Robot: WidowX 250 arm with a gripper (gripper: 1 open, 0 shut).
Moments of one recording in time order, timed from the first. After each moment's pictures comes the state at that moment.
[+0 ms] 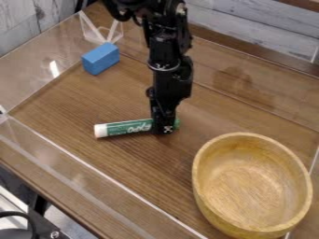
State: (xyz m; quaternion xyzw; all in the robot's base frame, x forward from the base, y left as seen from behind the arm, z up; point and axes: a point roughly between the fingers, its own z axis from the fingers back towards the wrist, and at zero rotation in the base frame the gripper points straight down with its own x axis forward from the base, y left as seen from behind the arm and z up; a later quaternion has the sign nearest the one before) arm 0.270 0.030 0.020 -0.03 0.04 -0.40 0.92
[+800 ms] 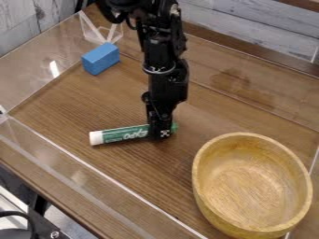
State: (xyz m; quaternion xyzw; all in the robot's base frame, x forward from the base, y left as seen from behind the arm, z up) arm 0.255 0.030 0.022 -0.05 0.05 -0.38 0.92
